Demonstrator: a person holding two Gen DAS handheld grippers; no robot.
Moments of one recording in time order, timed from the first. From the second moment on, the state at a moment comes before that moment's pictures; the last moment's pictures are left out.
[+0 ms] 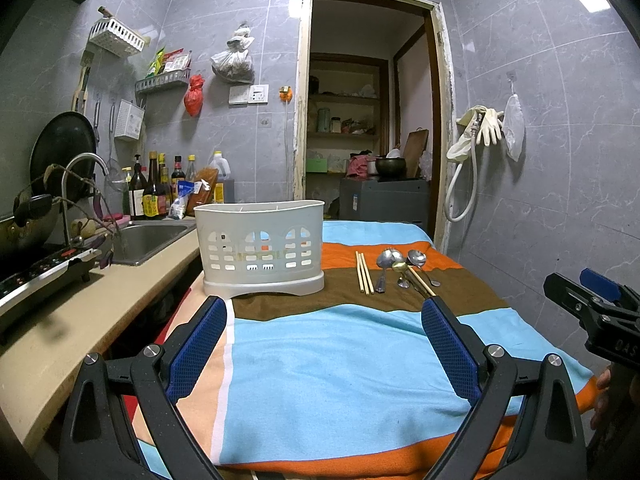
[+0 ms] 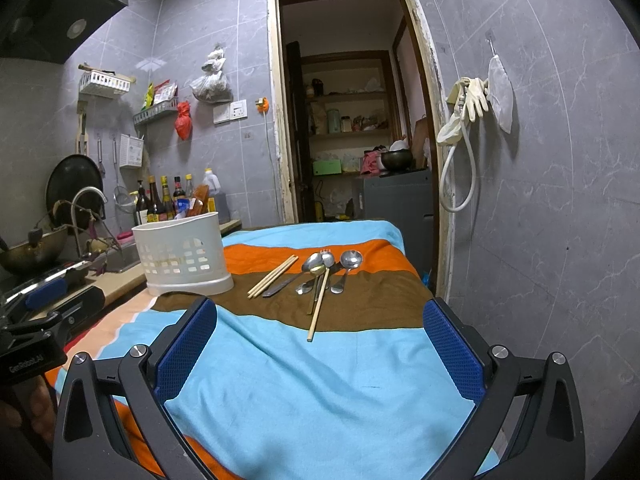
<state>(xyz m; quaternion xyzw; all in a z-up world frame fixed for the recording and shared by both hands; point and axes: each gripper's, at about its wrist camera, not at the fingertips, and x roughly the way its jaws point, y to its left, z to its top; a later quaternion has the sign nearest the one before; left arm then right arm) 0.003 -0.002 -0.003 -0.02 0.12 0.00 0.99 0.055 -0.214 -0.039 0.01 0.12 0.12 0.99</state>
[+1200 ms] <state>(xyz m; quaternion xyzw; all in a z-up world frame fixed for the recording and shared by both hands) 0.256 -0.058 0.051 0.04 0.17 -0.08 0.98 0.285 -0.252 0.015 -0.04 0.17 0.11 0.98</state>
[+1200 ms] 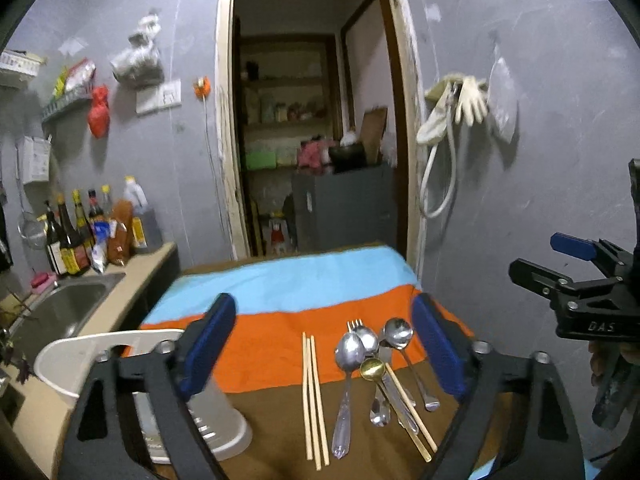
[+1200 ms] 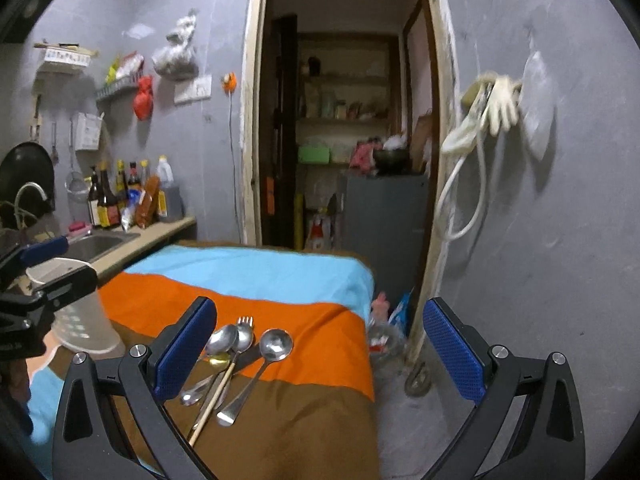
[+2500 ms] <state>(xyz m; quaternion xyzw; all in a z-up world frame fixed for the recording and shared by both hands) 0.396 -0.041 -0.083 0.08 0.48 -0.06 0.87 0.431 -0.204 -0.089 -0.11 0.42 0.20 0.88</state>
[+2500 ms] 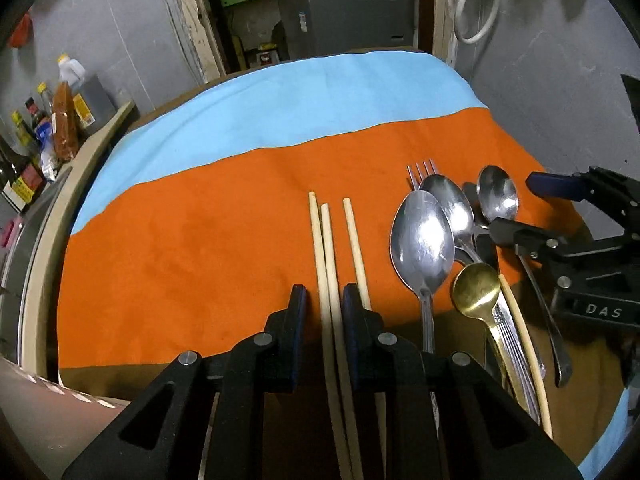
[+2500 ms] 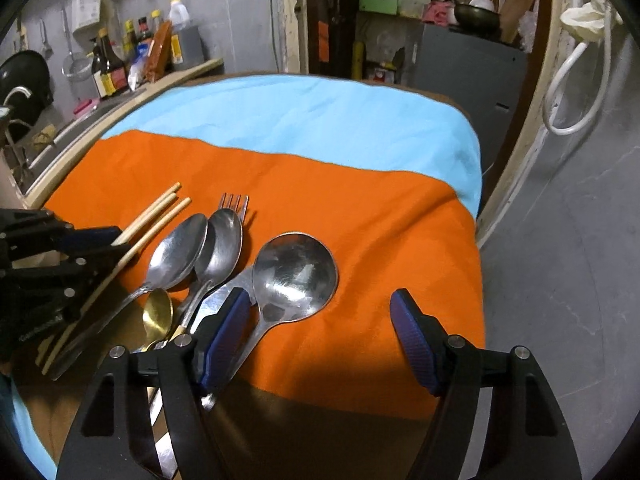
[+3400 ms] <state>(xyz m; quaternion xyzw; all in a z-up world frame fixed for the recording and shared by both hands) 0.322 -0.020 -0.055 -0.11 0.45 -0.14 0.88 0.398 -0.221 -0.086 -0.07 0.42 0.27 0.86</state>
